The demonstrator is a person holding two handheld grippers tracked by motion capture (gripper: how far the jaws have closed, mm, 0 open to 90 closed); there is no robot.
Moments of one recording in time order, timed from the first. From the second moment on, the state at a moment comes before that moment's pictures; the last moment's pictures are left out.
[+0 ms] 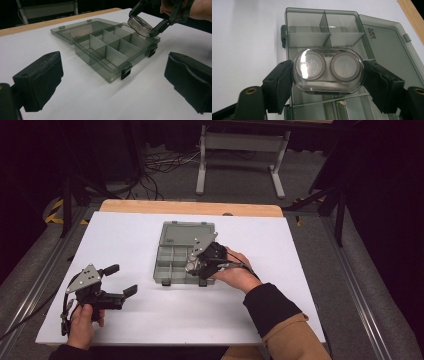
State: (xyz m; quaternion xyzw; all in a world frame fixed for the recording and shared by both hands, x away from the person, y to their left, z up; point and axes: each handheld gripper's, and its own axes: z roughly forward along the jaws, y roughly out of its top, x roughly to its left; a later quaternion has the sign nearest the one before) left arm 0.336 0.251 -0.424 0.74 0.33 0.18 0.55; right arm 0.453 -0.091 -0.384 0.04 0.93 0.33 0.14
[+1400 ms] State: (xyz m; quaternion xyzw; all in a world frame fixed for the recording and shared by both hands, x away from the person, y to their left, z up) left arm 0.336 0.252 -0.424 0.75 0.33 0.18 0.55; right arm 0.465 -0.087 -0.401 0.05 0.95 0.29 0.10
